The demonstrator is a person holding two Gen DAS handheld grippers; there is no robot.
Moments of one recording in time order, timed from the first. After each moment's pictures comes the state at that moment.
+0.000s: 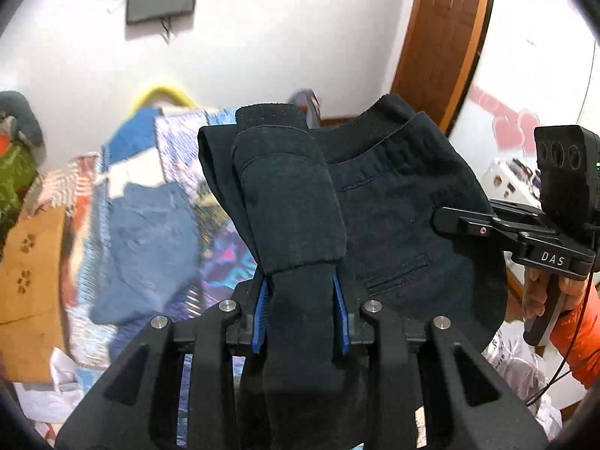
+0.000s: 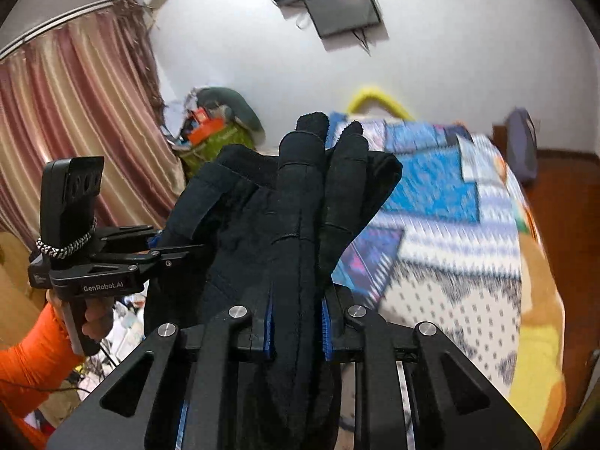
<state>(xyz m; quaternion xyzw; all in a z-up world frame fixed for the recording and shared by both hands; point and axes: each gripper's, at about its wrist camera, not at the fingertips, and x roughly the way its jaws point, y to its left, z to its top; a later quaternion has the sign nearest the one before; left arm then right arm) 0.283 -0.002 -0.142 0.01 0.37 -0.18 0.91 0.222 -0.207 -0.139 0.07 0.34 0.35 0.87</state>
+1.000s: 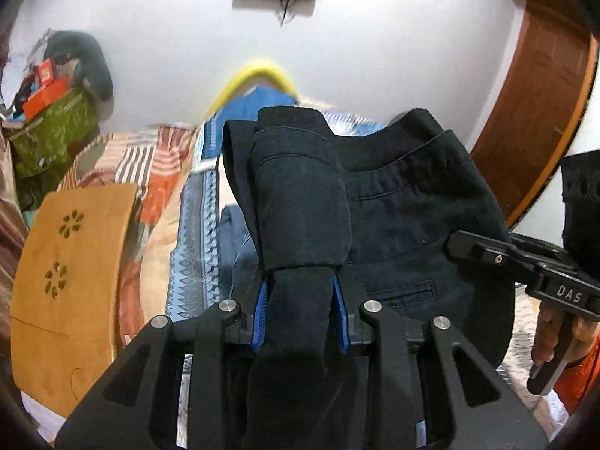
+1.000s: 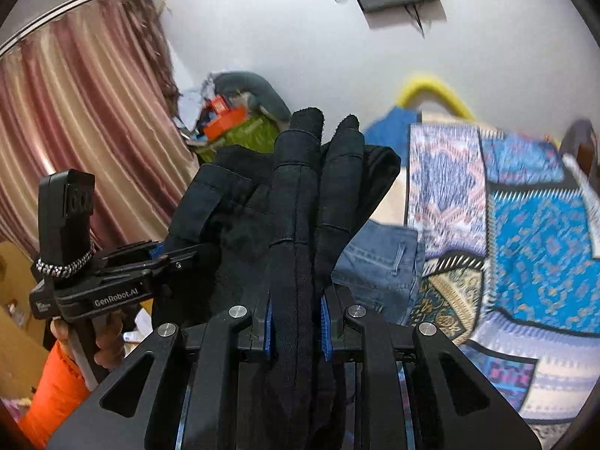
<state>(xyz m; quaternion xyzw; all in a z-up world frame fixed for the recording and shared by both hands) 0.473 0.205 -0.226 -0.06 0.39 -0.04 0.92 0.406 0.002 -0.190 0.07 0.37 0.39 0.84</state>
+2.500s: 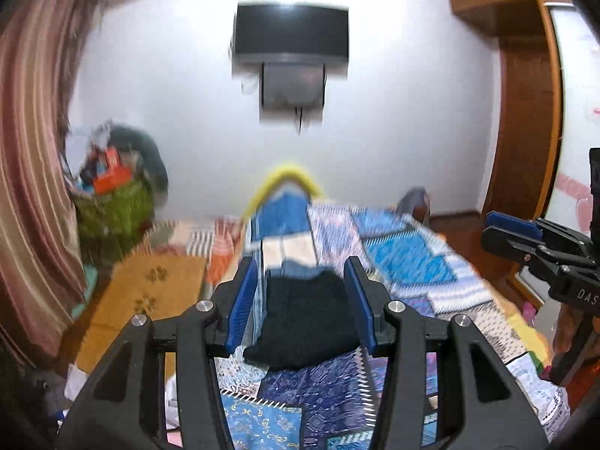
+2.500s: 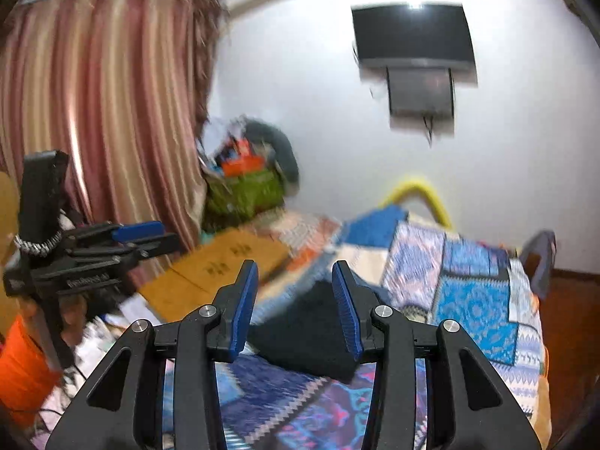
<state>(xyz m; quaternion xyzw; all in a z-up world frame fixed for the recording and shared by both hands) 0.192 0.152 -0.056 -0.01 0.19 0.02 0.98 0.185 -0.036 -0.043 -0.03 0.18 0.38 0.91</state>
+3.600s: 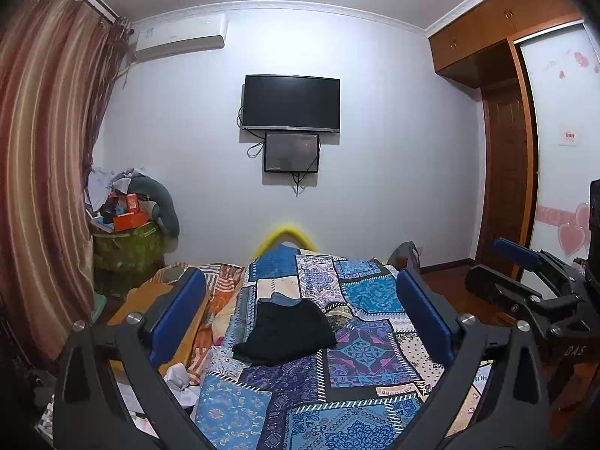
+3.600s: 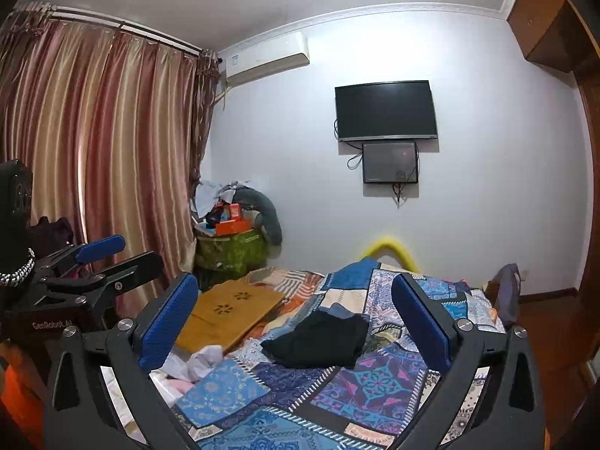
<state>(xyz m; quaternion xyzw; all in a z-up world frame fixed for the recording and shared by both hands) 0.023 0.089 -0.049 -0.01 0.07 0.04 1.00 0.033 -0.077 -0.034 0.00 0.06 0.32 0.95</state>
